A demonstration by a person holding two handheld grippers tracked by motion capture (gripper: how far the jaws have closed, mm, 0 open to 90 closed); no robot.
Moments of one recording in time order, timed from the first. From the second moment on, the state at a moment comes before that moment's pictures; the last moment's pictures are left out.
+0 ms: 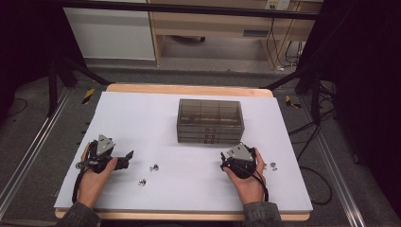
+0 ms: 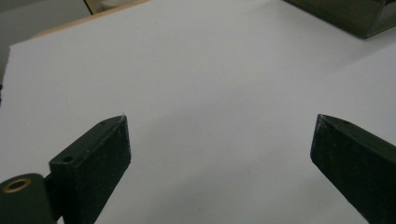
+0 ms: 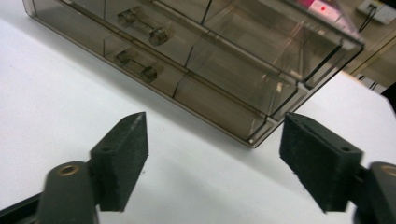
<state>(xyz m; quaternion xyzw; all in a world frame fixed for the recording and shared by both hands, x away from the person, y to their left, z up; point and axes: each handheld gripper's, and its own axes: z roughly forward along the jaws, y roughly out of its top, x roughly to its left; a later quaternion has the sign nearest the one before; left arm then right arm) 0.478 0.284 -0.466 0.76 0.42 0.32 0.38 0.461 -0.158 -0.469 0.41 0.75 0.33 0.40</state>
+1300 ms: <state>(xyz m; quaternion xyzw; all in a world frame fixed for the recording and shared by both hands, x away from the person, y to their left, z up) 0.472 0.308 -0.455 0.73 0.41 0.35 0.43 0.451 -0.089 -0.451 0.13 0.80 0.12 0.57</state>
